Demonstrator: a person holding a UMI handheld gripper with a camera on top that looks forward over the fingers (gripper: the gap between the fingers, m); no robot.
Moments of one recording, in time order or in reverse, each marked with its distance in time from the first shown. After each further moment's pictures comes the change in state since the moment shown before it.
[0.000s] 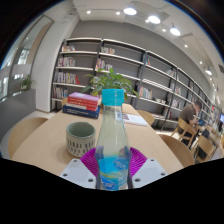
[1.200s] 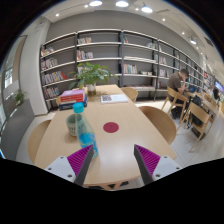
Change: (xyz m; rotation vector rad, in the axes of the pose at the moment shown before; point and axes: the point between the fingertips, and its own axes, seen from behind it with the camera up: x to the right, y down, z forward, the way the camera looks) arm 0.078 0.021 -0.176 -0.234 0.030 0.260
